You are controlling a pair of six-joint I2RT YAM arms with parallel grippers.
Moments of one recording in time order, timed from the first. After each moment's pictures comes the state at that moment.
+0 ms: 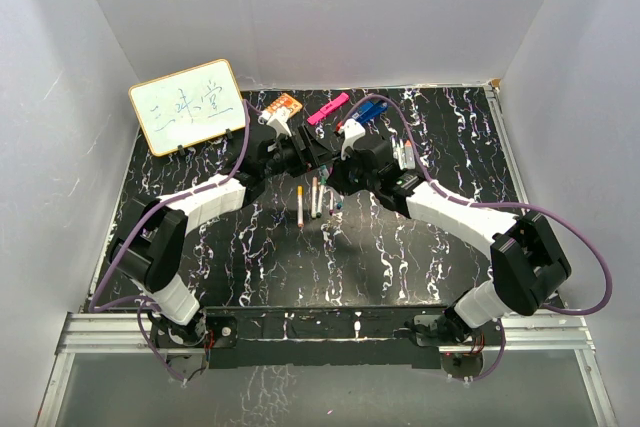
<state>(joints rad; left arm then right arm) -0.53 1.65 0.97 0.33 0.36 -0.87 0.65 1.48 1.01 -0.08 -0.08 0.21</state>
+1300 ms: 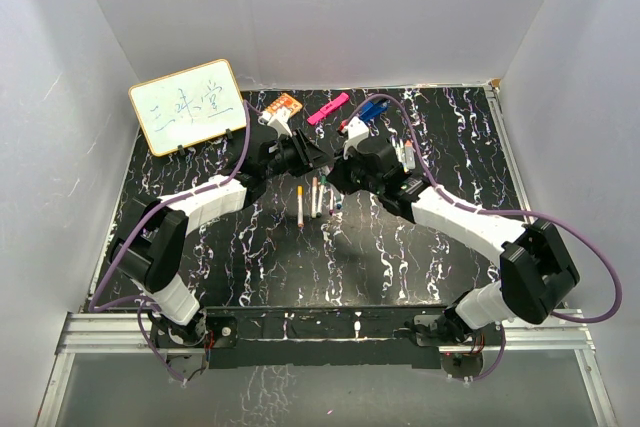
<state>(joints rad) -0.53 1.65 0.97 0.36 0.35 -0.90 0.67 1.42 0.98 -0.03 -0.04 0.21</state>
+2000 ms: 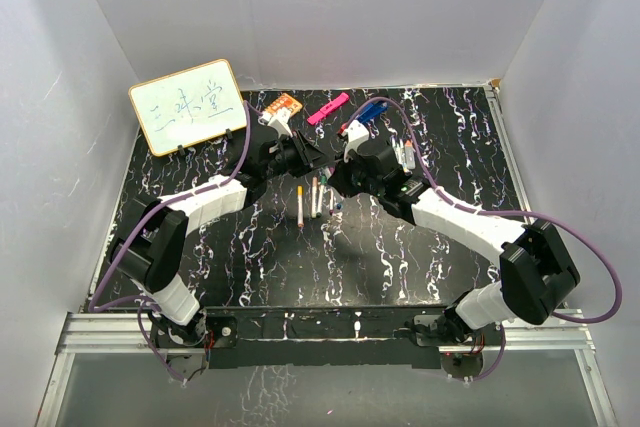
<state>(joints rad) -0.53 1.65 0.97 0.35 0.34 -0.90 0.67 1.42 0.96 -0.03 -0.04 0.20</state>
